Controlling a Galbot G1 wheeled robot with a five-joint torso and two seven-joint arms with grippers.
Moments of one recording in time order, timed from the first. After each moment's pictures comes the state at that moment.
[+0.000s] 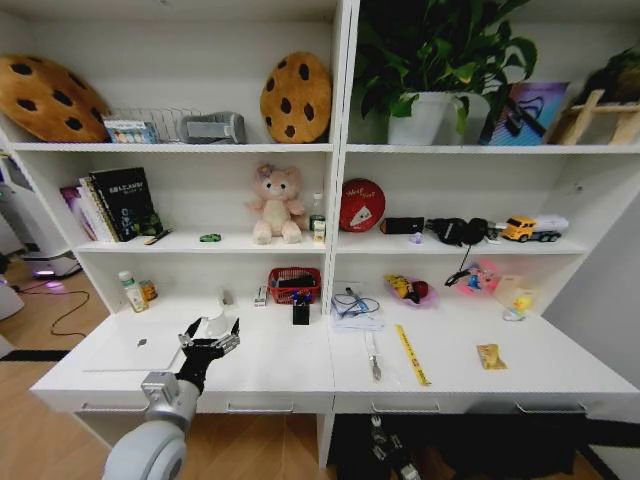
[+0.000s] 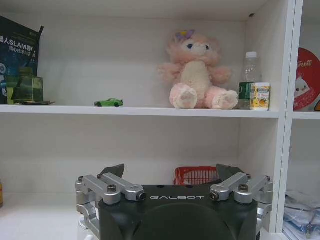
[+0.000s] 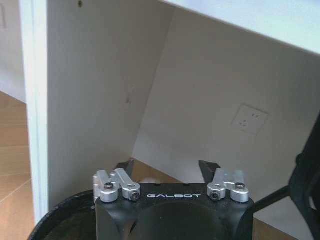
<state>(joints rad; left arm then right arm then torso) 1.55 -1.19 -0.57 -2.34 -0.41 0.30 -0.19 -1.10 1.33 0.36 0.50 -0.16 0.67 -0.03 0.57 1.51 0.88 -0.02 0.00</state>
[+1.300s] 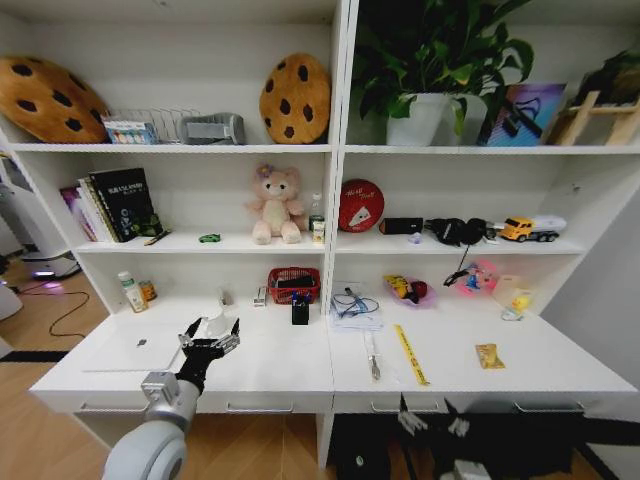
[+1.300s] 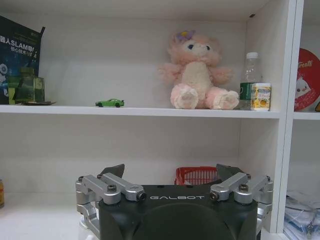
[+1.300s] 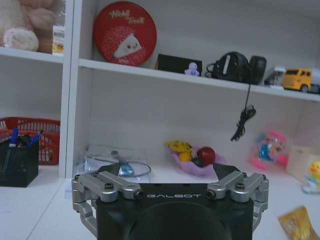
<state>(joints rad) 1.55 -1.19 -0.58 -2.34 -0.41 0.30 -0.19 -1.80 1.22 0.53 2.38 0.17 -0.24 0.37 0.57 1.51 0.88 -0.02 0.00</state>
